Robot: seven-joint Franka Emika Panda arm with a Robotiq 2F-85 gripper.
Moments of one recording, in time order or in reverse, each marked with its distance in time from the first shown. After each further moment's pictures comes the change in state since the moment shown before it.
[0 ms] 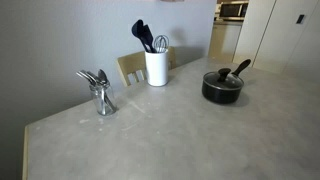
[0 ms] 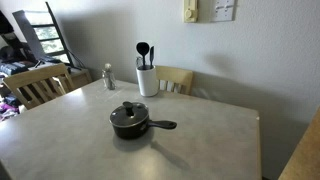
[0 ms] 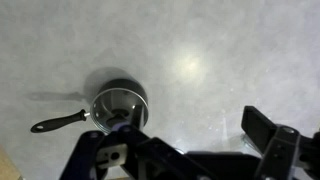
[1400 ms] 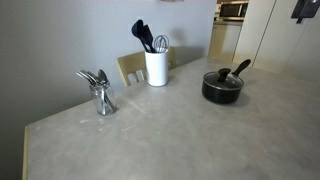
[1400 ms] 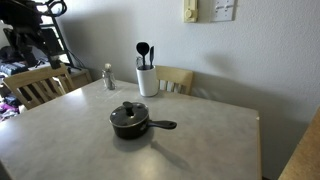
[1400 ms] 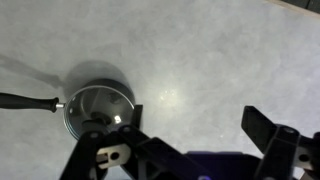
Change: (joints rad) arm 0.043 0.222 -0.160 0.058 -0.032 -0.002 -0.501
